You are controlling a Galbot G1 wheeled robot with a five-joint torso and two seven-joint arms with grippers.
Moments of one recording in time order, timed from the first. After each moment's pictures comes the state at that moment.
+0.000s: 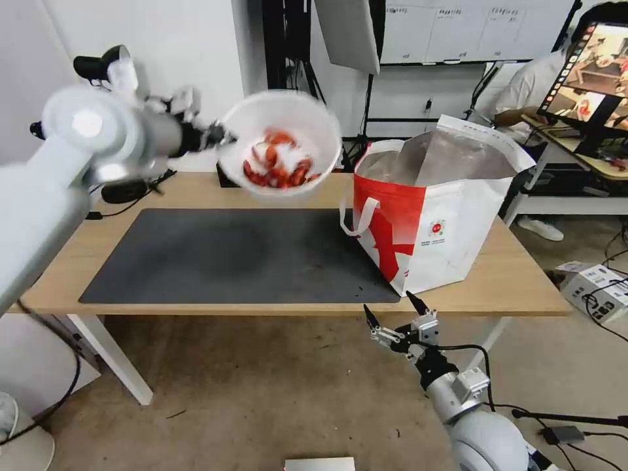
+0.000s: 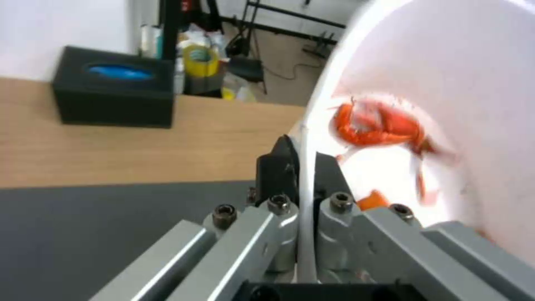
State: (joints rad) left arm -0.09 -0.78 0.18 -1.75 -1.94 0.70 -0.81; right arm -1.42 0.85 0.13 2.08 0.44 0.14 0.27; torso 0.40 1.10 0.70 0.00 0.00
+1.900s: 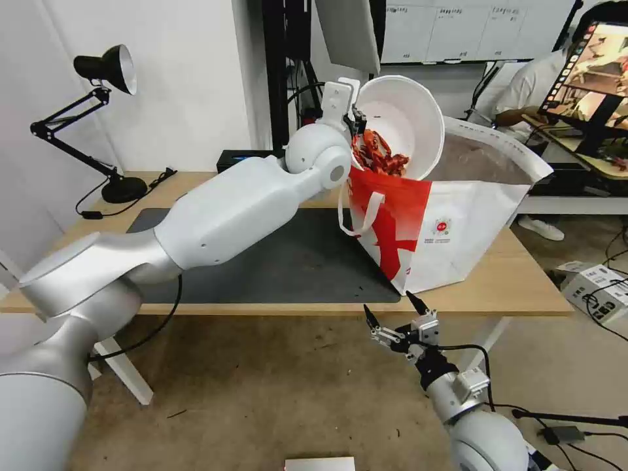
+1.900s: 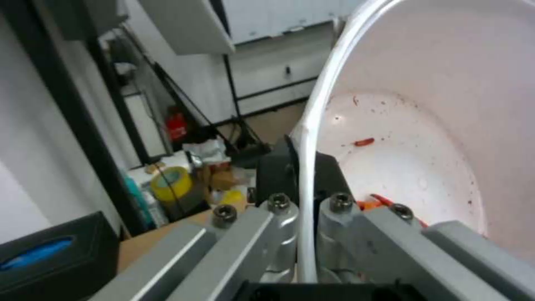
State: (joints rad) left arm -0.24 -1.25 0.64 -1.47 -1.21 0.46 -0.64; right arm -1.42 0.85 0.13 2.08 0.44 0.14 0.27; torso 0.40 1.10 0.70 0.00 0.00
